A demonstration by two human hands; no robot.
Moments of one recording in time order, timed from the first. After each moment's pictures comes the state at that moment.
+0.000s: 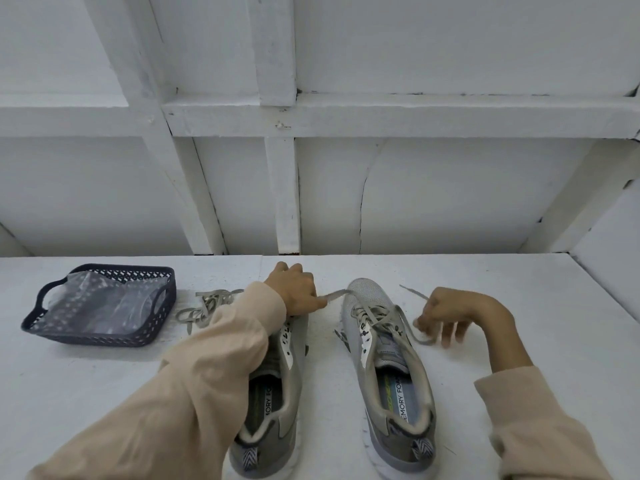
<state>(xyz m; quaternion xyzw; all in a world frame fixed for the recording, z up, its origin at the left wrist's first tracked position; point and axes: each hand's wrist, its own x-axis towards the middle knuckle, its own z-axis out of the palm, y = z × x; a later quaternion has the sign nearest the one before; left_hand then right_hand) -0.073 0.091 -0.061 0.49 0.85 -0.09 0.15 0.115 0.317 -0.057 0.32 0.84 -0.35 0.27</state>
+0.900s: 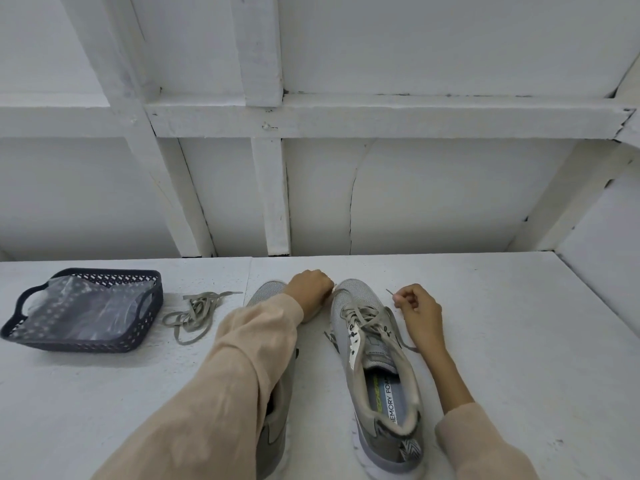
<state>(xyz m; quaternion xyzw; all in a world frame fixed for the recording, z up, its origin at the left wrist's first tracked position) -0.073 0.139 -0.110 0.53 0.85 -0.03 0.05 0.108 0.283 -0.147 0.34 0.78 -0.44 -0.29</state>
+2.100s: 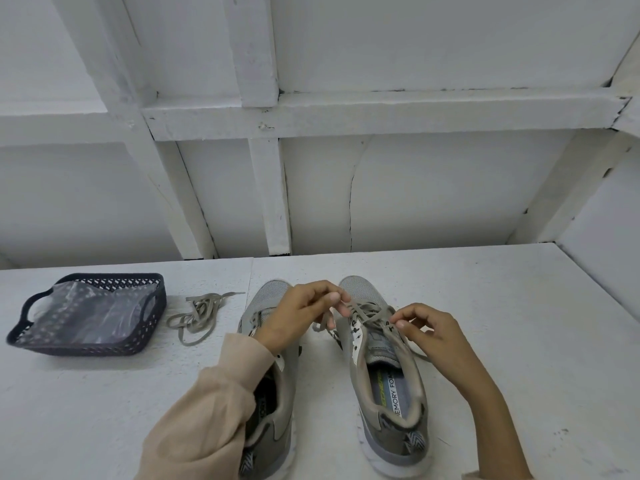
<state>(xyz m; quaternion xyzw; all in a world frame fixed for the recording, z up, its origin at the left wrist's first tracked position) -0.017 0.072 -0.077 0.42 0.64 0.56 0.30 0.171 0.231 -0.077 0.24 0.81 -0.51 -0.18</state>
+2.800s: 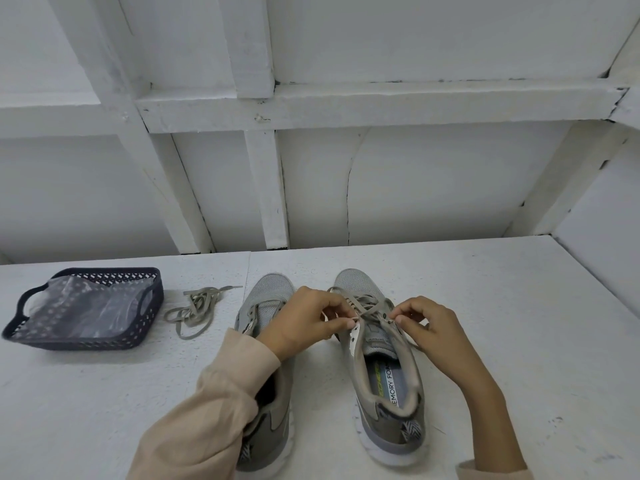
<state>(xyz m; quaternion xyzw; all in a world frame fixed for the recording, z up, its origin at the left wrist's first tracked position) 0.000 0.072 -0.071 0.53 0.73 0.39 0.19 0.174 0.228 -0.076 0.24 0.83 -0.46 -0.18</state>
